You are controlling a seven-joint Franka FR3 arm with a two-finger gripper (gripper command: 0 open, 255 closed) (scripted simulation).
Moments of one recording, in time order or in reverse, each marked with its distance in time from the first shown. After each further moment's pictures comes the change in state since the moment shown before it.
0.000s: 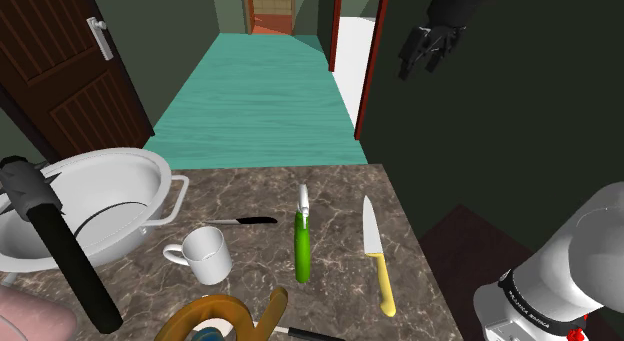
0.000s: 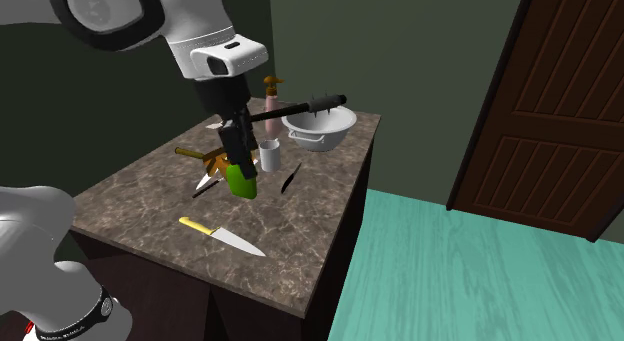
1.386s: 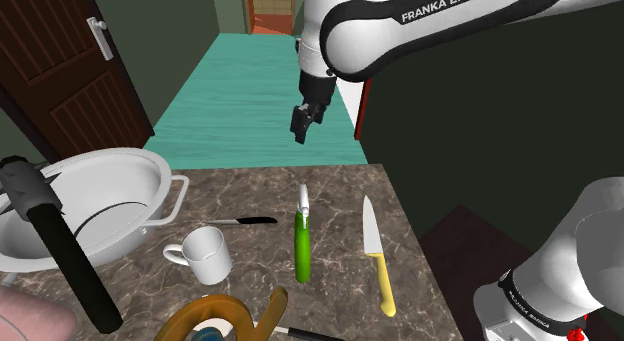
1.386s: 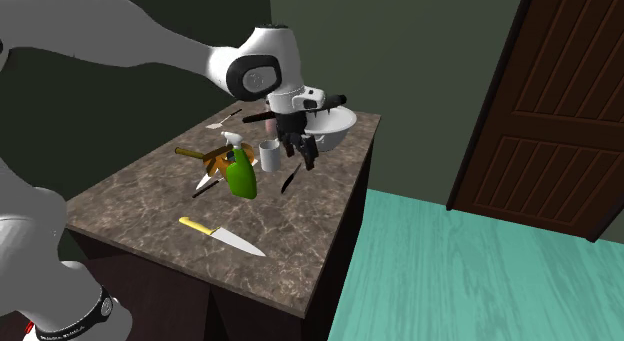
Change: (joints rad) arm 0.184 0.561 0.162 0.190 -0.005 0.308 -0.135
